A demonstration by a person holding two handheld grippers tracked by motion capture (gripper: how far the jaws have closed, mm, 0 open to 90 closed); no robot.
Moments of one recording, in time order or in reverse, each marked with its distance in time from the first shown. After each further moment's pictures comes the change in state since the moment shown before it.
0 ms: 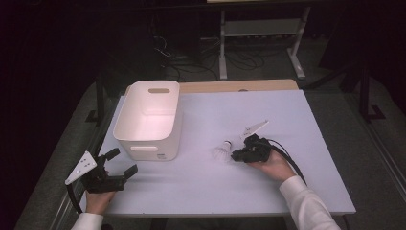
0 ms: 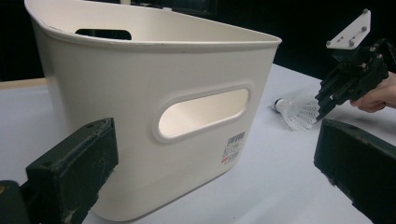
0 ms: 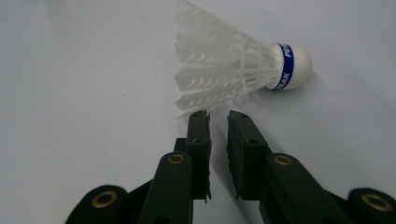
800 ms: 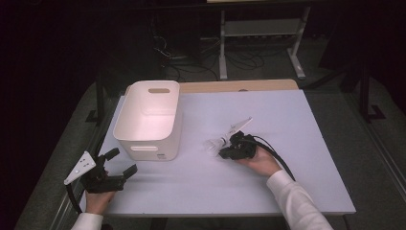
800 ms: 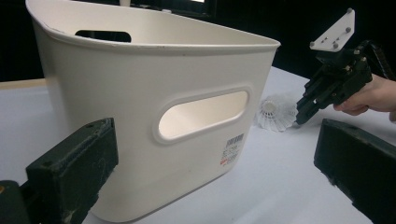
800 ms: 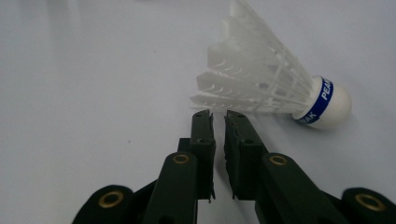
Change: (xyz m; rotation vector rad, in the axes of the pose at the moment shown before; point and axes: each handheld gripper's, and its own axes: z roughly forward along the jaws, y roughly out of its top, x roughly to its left) left arm 0.001 0.000 -0.001 -0.009 -0.004 -0.012; right arm 0.010 0.030 0.025 0.004 0.020 -0.047
